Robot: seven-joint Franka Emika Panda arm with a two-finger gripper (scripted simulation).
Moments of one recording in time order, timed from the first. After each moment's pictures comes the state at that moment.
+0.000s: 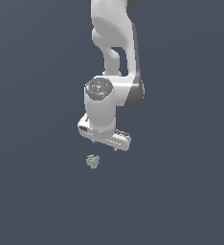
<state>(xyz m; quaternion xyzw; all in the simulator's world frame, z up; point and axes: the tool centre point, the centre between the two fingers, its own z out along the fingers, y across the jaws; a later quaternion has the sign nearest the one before) 0.049 -0.029 0.135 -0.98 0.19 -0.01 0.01</state>
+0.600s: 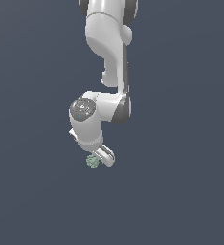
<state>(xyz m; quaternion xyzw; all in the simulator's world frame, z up) 0.069 -0.076 0.088 -0.95 0.32 0.00 0.00</state>
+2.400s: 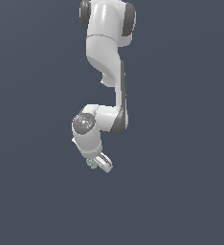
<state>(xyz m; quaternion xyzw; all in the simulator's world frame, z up) 0.071 -0.084 0.031 -0.94 0.34 0.00 0.00</state>
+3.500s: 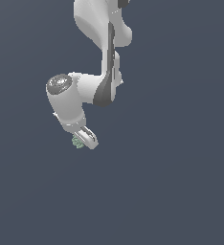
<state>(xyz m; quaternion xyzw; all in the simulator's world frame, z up) 0.015 -0.139 0.128 -0.94 0.34 0.00 0.00</state>
